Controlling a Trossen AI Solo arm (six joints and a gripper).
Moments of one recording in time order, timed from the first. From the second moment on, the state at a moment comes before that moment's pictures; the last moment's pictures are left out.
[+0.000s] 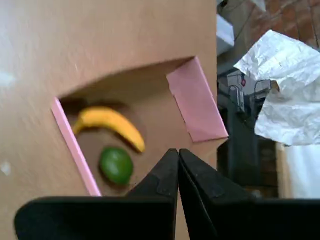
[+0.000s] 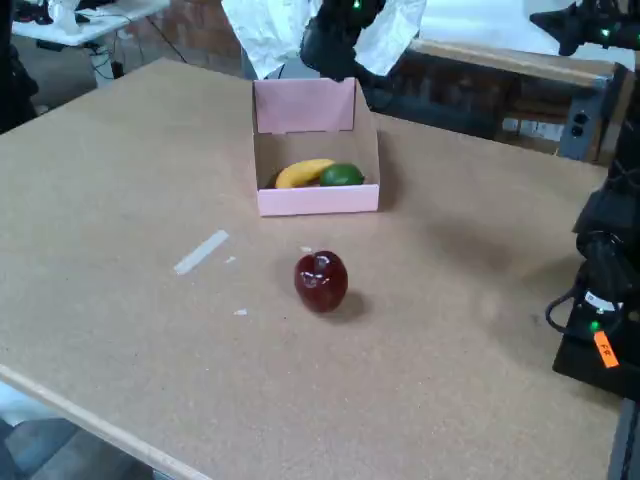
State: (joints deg) arm -2.6 91.6 84.9 -36.7 23.7 -32.3
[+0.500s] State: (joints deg) arm -18.7 99.7 84.9 -25.6 12.7 -53.1
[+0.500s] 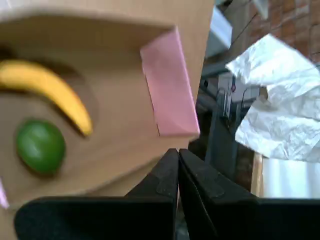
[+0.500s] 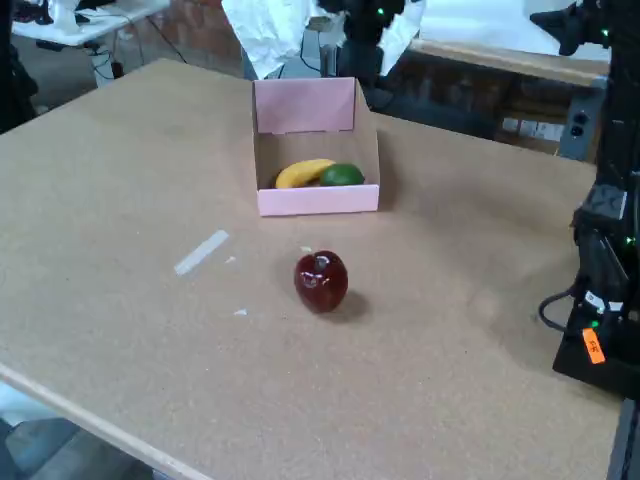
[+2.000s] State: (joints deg) arm -20.6 111.1 84.9 -8.1 -6.4 -48.9
